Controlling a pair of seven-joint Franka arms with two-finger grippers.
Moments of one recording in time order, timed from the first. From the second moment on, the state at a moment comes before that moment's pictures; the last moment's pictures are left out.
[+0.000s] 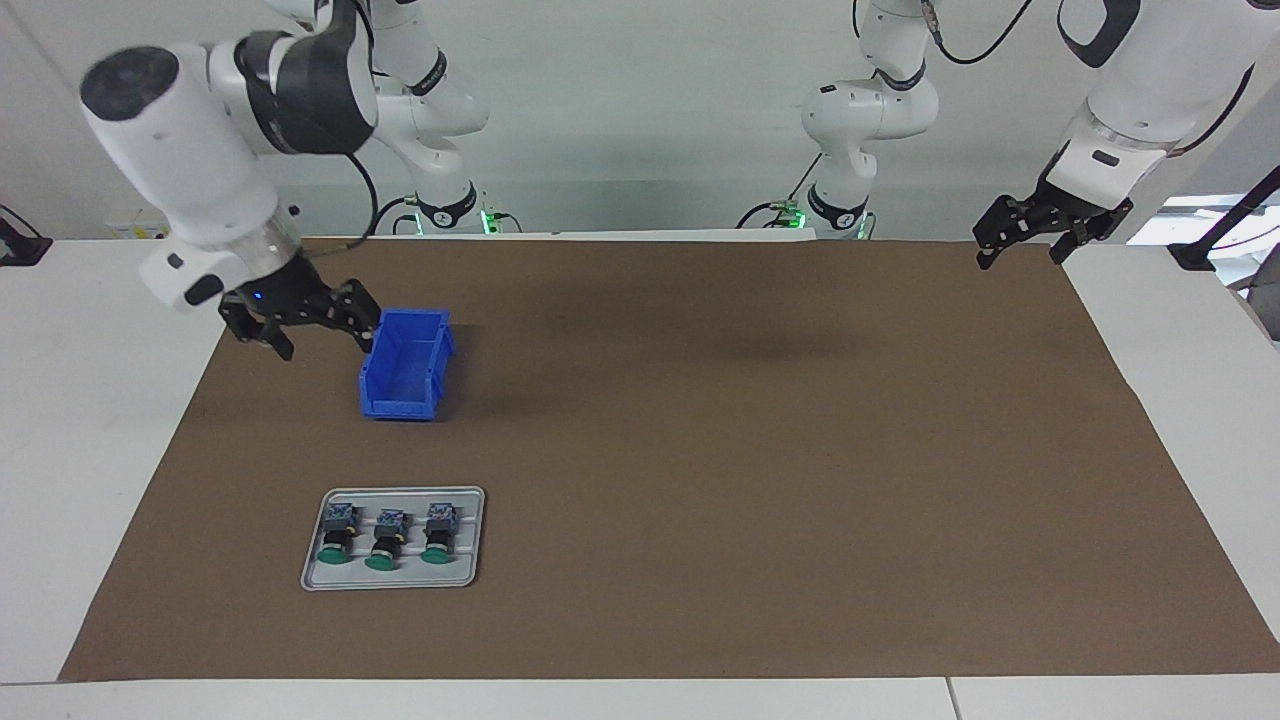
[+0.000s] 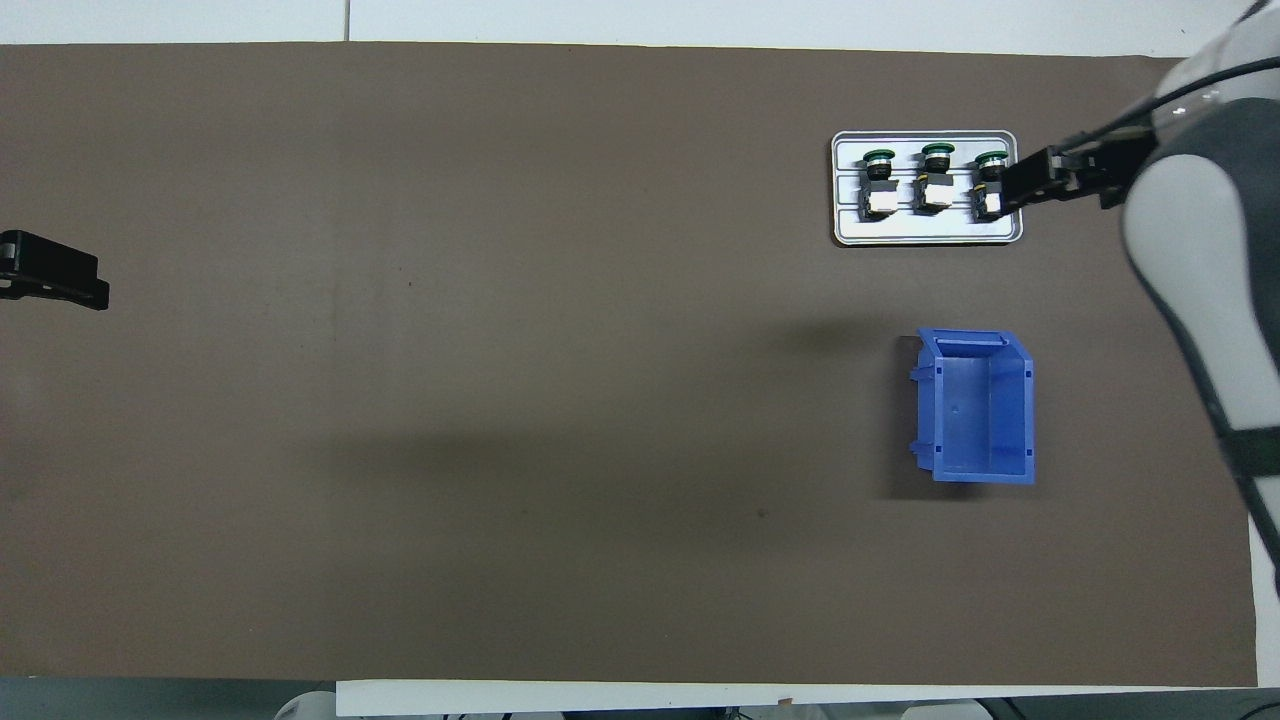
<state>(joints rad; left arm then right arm) -0.01 -0.05 -0.09 -1.59 0.02 1.48 -0.05 0.07 0.25 -0.02 -1.52 0.03 1.79 0.01</state>
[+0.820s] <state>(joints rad) -0.01 -0.05 -0.09 -1.59 0.02 1.48 -0.05 0.11 0.57 -0.02 -1.51 0.04 2.18 0.04</state>
